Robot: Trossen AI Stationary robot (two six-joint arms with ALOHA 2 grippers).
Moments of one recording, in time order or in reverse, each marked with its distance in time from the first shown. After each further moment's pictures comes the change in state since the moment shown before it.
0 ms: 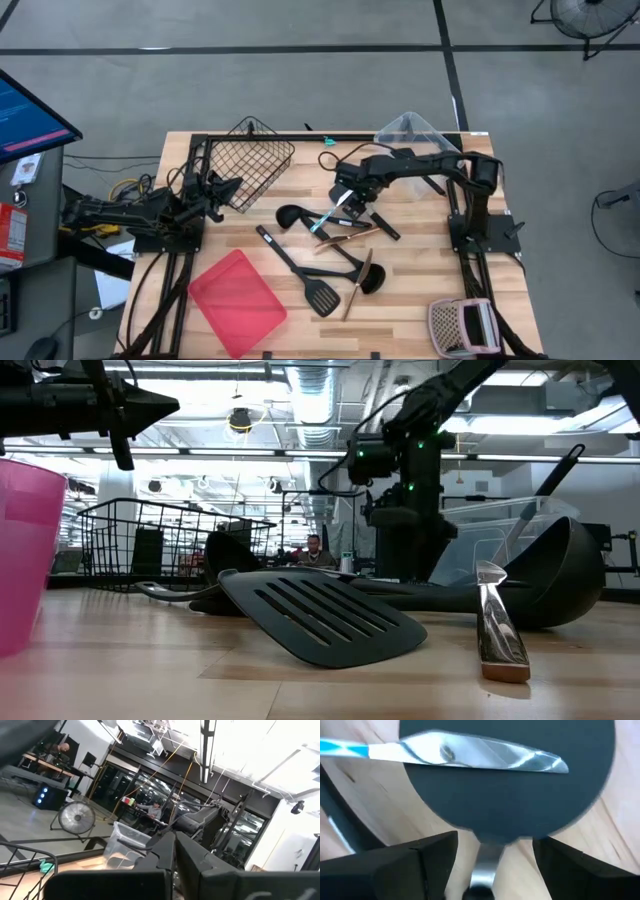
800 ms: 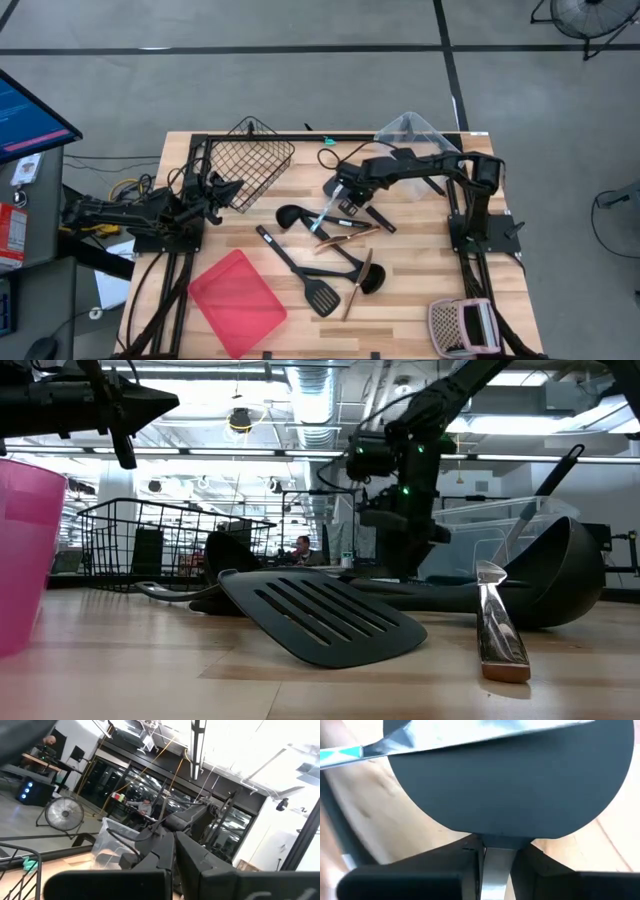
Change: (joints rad) left arm 0.000 0.000 0.000 -0.003 0.058 -0.021; right arm 0.002 -0.017 -0.028 0.122 0.042 0.040
